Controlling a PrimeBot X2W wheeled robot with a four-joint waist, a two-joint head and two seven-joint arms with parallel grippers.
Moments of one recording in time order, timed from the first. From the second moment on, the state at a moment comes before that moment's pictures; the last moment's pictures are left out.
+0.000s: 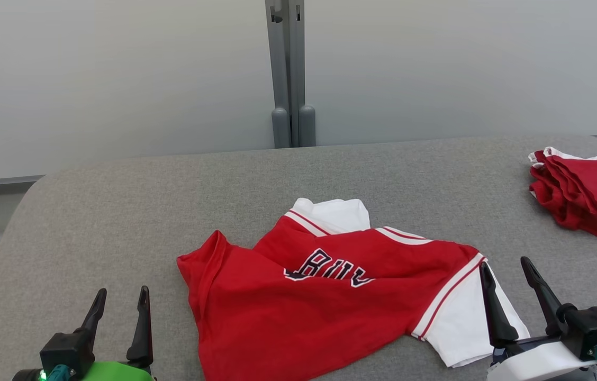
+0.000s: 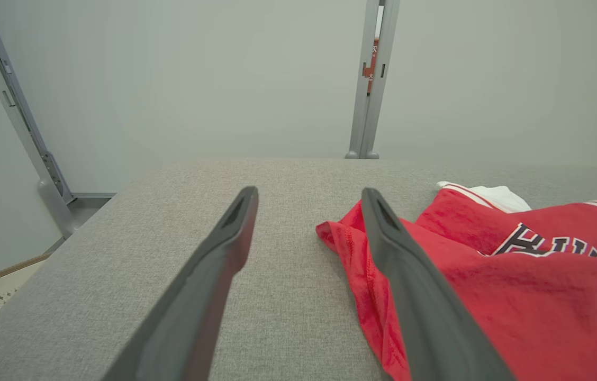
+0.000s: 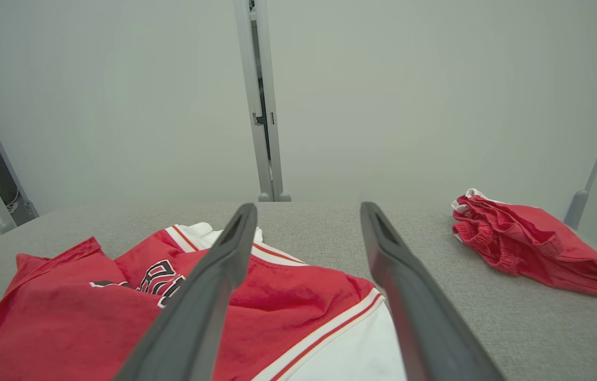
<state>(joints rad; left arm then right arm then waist) 0.05 0.14 -0.04 0.23 -0.24 -0.09 -0.21 0.14 -0.08 0.00 0.01 0.14 0.13 -0.21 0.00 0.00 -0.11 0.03</state>
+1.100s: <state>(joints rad) 0.08 0.15 -0.07 0.15 -0.26 -0.07 -0.15 0.14 -0.08 -0.01 0.01 0.14 0.13 -0.20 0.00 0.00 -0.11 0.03</state>
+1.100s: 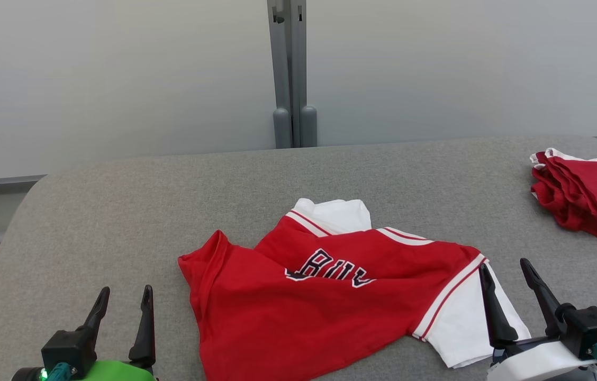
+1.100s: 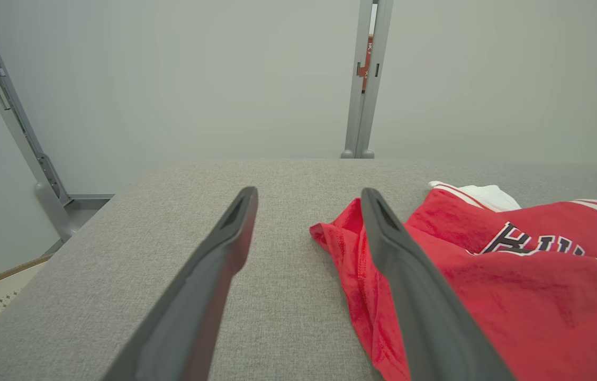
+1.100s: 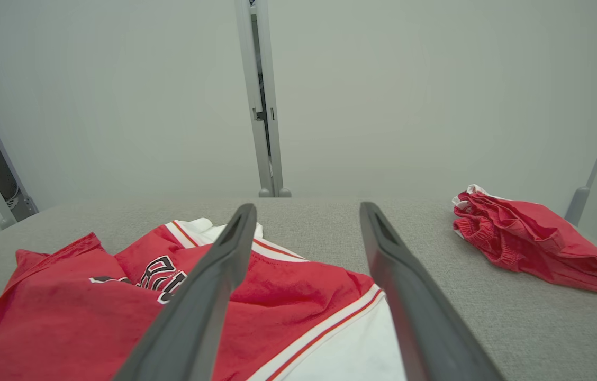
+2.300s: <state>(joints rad) 0.10 0.16 -0.13 0.18 -0.29 -0.06 -0.15 0.14 -0.08 -0.01 0.04 0.13 0.13 -0.20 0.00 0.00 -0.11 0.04</state>
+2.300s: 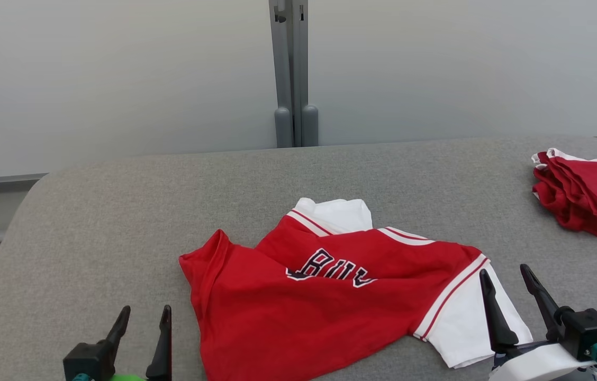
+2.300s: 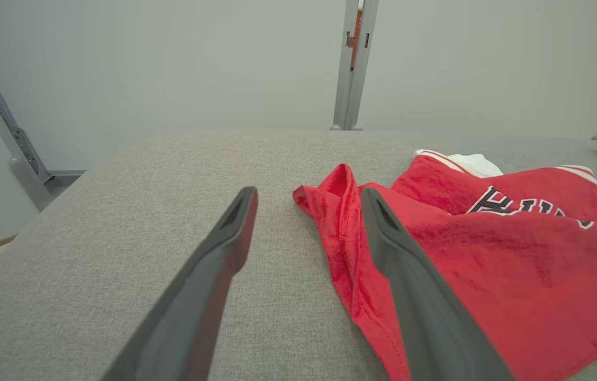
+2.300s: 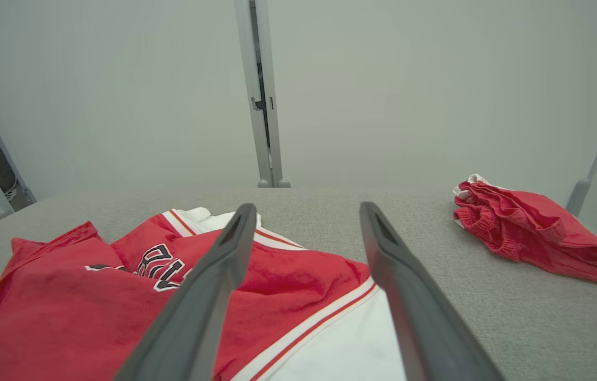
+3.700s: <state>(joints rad) 0.00 0.11 -0.48 0.62 -0.45 -0.13 -0.21 -0.15 -0.16 -0.04 0.88 0.16 0.13 -0.26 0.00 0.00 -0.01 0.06</state>
